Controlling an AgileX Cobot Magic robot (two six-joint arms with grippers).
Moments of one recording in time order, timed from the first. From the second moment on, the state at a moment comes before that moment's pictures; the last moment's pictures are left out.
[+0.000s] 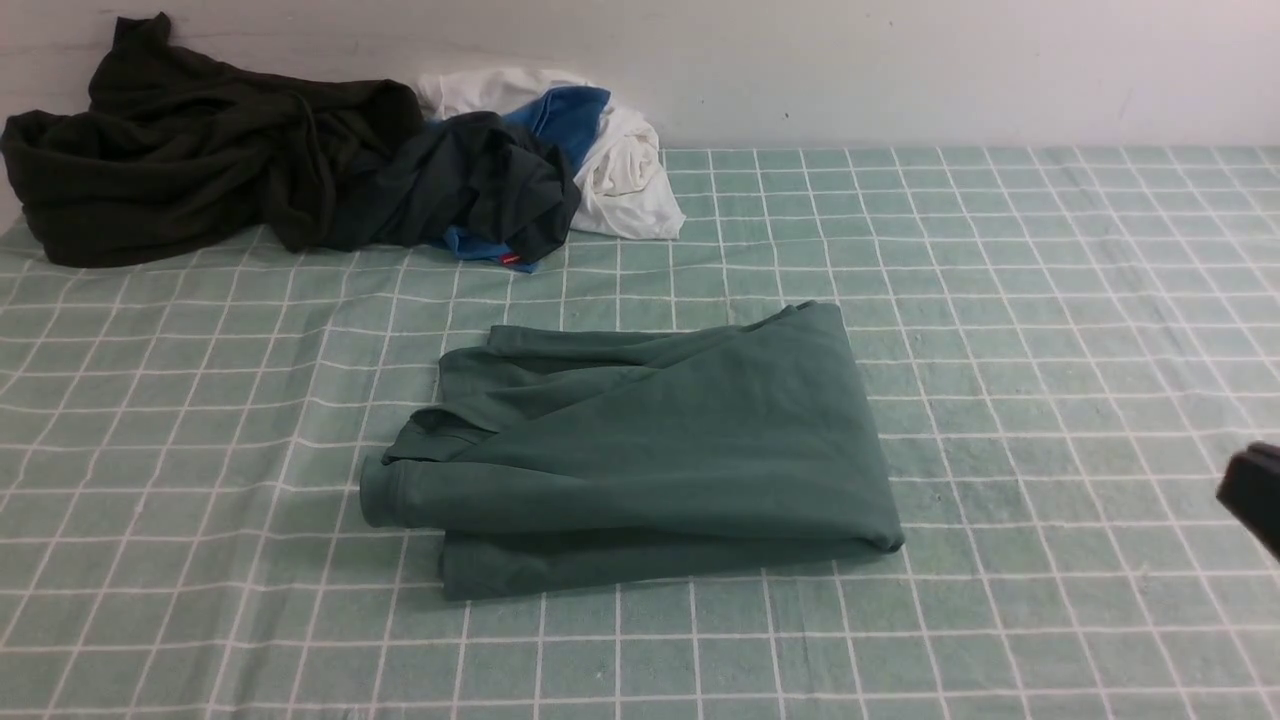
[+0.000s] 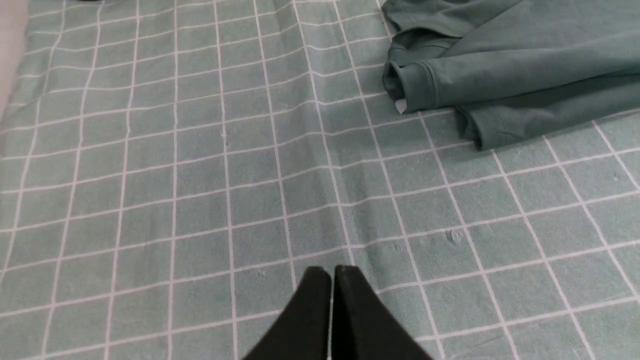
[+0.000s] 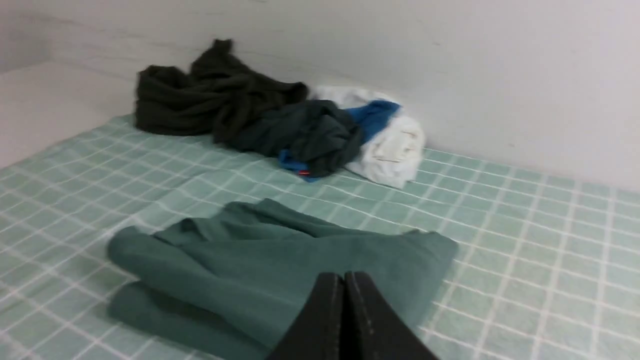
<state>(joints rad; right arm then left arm) 0.40 0.38 -0.34 0.18 0.26 -0.09 -0.28 0.16 -0.59 0.17 1.10 -0.09</state>
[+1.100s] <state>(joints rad) -0.10 -0.01 0.02 -0.01 0.35 0.13 -0.28 0.16 -0.59 0.17 1.10 -0.09</state>
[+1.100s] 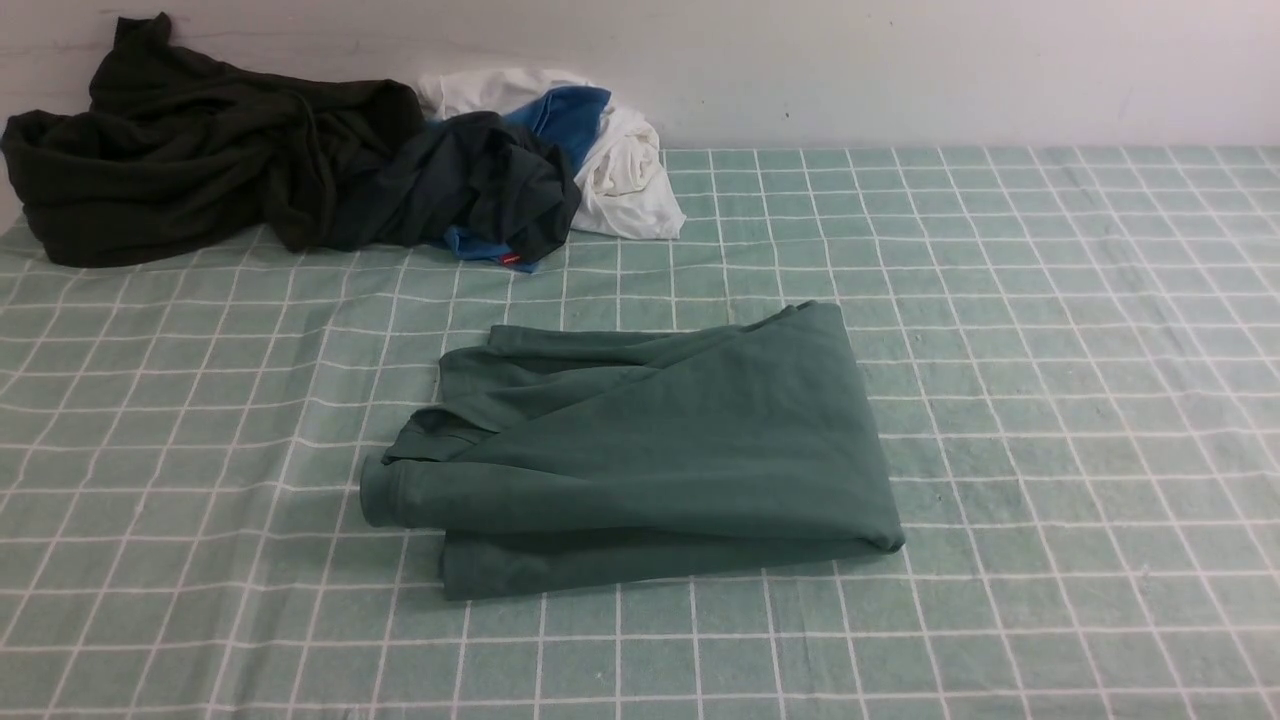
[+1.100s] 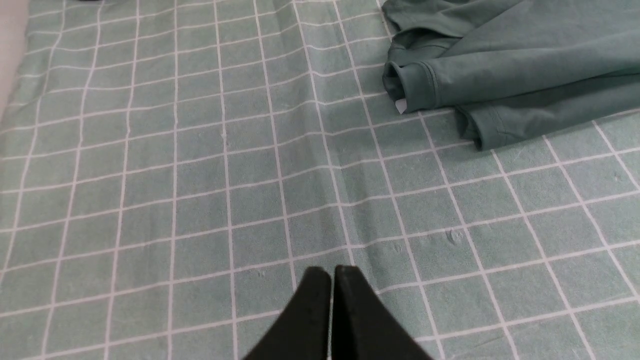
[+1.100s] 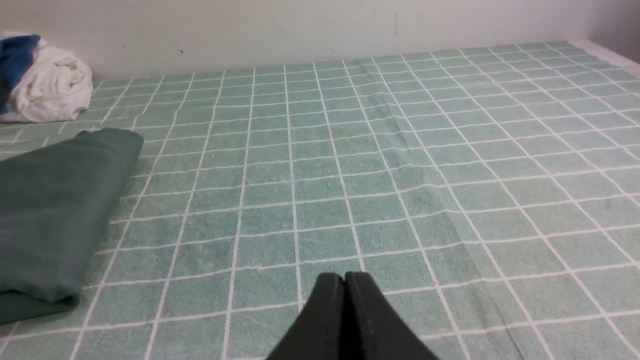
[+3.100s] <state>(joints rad) -0.10 -0.01 0.02 -0.01 0.35 0.14 0.02 0.04 -0.21 -0.03 0.61 -0.35</state>
